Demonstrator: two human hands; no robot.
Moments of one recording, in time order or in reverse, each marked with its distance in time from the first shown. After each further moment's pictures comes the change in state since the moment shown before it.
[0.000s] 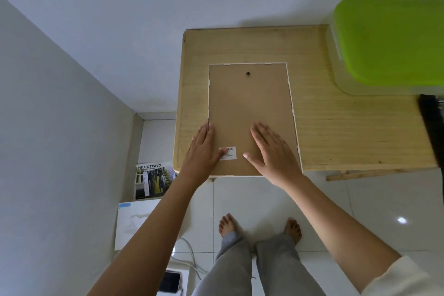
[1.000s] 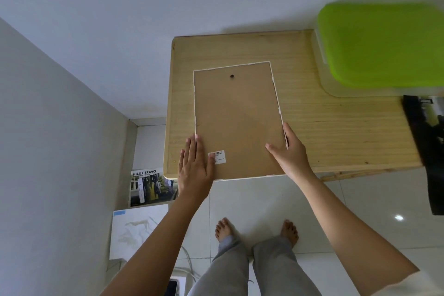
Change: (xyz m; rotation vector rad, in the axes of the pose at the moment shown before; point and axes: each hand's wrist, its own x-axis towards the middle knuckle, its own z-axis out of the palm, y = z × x) left_hand -0.016 -0.001 0.032 0.109 0.214 -0.074; right_hand 0.001 0.039 -0.024 0.991 0.184 0.505
